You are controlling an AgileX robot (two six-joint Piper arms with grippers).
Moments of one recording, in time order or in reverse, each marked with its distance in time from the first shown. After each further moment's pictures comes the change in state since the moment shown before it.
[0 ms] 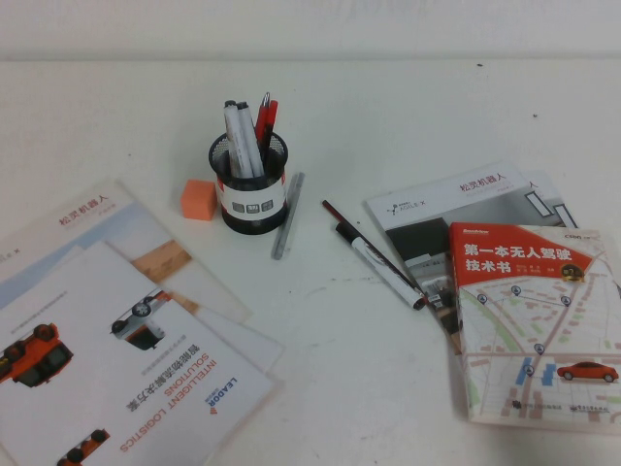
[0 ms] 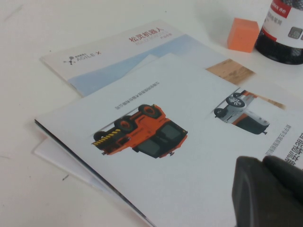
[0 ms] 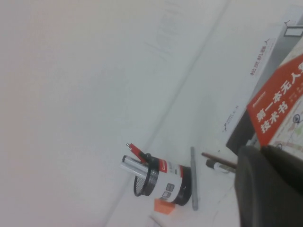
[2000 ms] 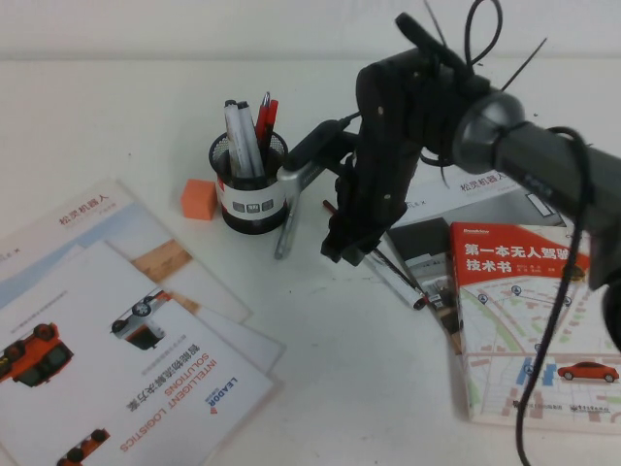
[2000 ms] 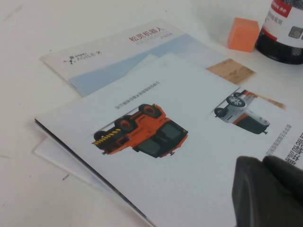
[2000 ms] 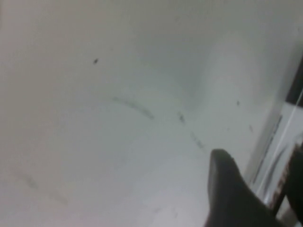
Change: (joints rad) right arm 0.551 2.248 -2.050 -1.095 0.998 -0.443; left arm 0.000 0.000 0.000 0.000 0.000 0.000
